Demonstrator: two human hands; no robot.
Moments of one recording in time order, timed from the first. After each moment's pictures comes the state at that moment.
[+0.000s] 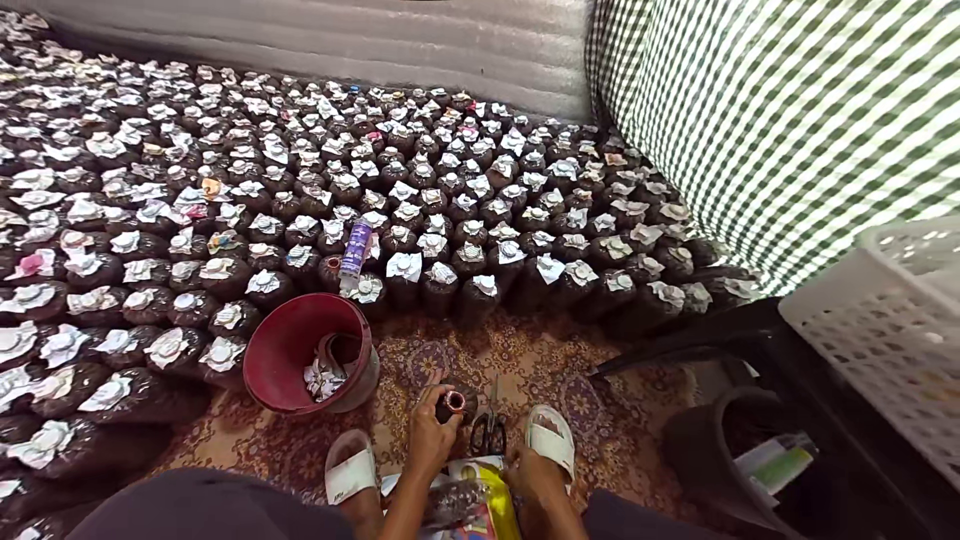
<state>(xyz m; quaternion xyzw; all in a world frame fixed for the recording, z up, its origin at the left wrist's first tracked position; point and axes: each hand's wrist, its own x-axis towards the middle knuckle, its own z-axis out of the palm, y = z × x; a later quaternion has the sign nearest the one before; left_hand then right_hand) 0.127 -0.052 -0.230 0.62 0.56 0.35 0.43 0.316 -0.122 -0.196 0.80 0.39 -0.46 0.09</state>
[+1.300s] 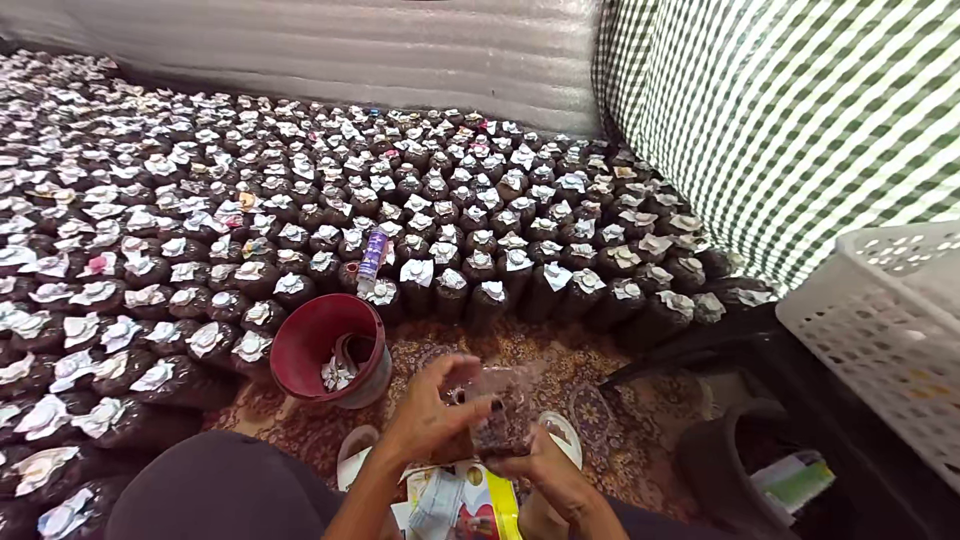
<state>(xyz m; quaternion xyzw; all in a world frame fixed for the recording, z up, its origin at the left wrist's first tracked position) 0.093 -0.038 -0.055 0.64 0.44 0.29 0.56 0.303 -0.122 -0.111 0.52 0.37 -0.66 -0.40</state>
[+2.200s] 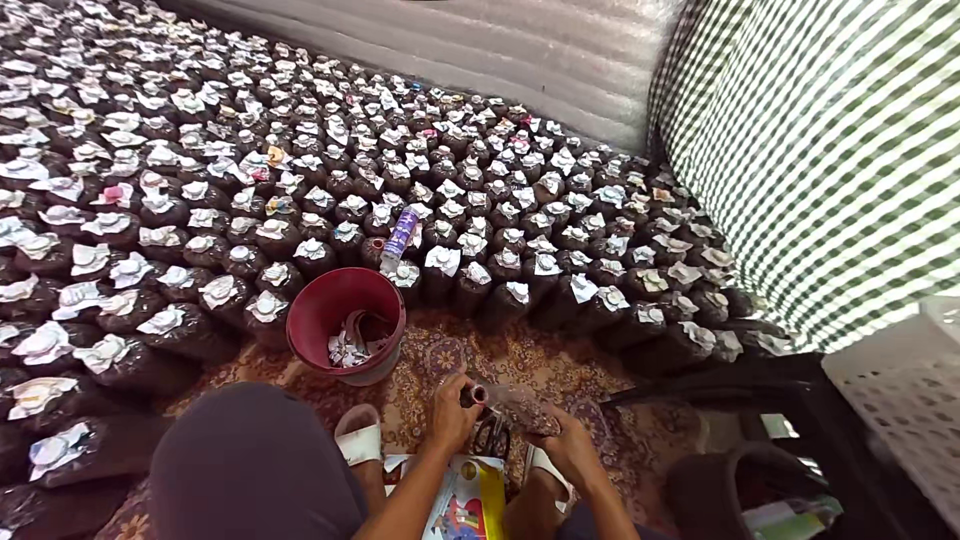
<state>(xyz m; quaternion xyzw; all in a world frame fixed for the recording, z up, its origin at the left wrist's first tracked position) 0.133 -0.041 -0.209 0.63 0.60 0.26 0.43 0.350 -0.084 -0.150 0.76 0.53 -0.36 -0.11</state>
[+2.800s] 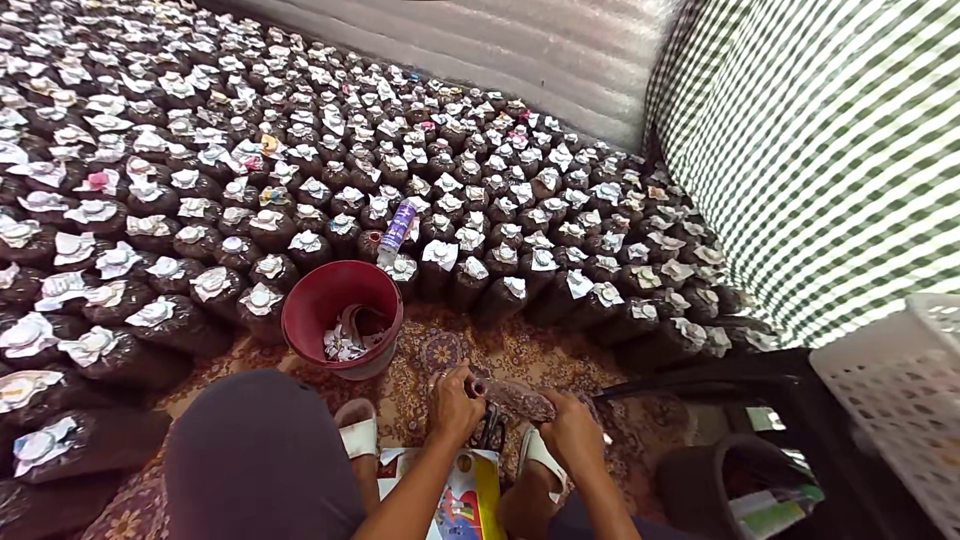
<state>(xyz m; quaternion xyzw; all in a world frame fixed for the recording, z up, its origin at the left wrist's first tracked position) 0.149 -0.040 -0.188 0.63 0.66 0.19 0.36 0.326 -0.073 -0.110 0.81 0.54 -0.21 0.06</state>
